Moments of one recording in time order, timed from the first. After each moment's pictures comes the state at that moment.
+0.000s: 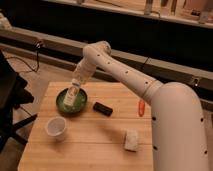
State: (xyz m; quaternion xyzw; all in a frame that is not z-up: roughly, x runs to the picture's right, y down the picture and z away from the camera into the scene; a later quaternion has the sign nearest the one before) arm -0.133 -0.067 0.836 -0.06 -0.30 -0.40 0.86
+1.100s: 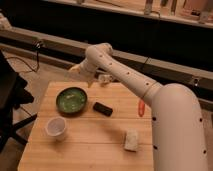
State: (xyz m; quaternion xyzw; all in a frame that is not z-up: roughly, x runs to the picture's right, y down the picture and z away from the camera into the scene) arm -0.131 -0.065 0.845 -0.07 -0.31 -0.39 0.86
